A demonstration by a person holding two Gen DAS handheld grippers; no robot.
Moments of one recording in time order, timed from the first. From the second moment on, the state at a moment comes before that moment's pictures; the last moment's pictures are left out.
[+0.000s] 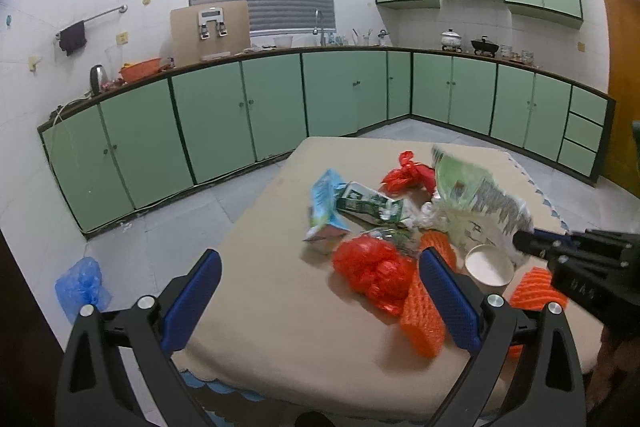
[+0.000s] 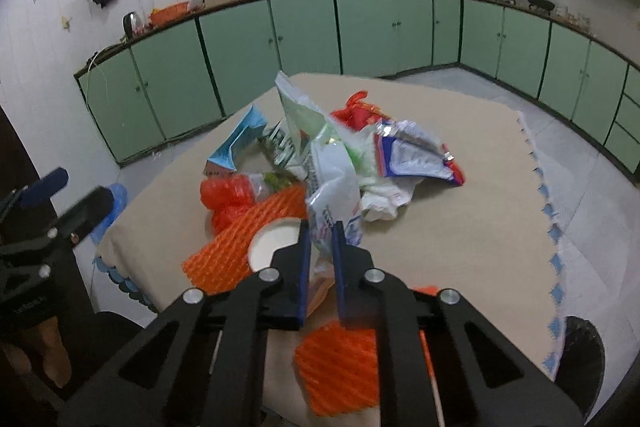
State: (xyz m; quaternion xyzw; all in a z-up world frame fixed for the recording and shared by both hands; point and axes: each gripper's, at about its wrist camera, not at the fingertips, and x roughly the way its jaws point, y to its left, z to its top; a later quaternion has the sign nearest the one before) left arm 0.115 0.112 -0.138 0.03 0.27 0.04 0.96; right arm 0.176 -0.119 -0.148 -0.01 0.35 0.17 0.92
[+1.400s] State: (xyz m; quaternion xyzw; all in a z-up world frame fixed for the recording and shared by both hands) left arm 0.114 -0.062 -0.224 0.09 0.34 -0.16 0.92; right arm 0.046 -0.334 -0.140 0.12 0.31 -0.02 0.94
